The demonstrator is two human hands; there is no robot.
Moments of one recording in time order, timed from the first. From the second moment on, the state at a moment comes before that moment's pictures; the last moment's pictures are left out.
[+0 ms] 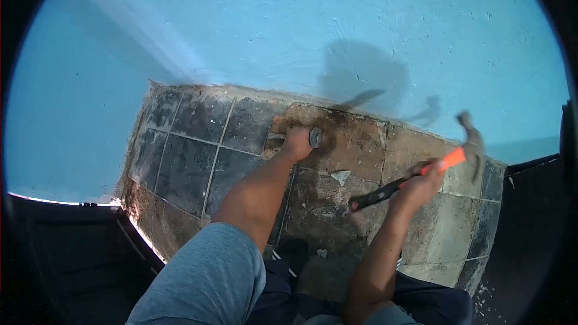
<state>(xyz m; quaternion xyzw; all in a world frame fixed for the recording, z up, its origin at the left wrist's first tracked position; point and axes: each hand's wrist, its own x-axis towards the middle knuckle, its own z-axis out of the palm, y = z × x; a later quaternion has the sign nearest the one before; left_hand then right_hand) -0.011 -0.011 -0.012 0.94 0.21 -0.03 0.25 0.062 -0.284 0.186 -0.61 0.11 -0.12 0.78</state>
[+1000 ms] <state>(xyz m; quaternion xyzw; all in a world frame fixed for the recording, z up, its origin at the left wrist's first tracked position) -0.036 -0.042 -0.018 0.96 0.15 -0.09 0.22 -0.034 -0.260 -0.027 -0.72 0.17 0.29 0.60</state>
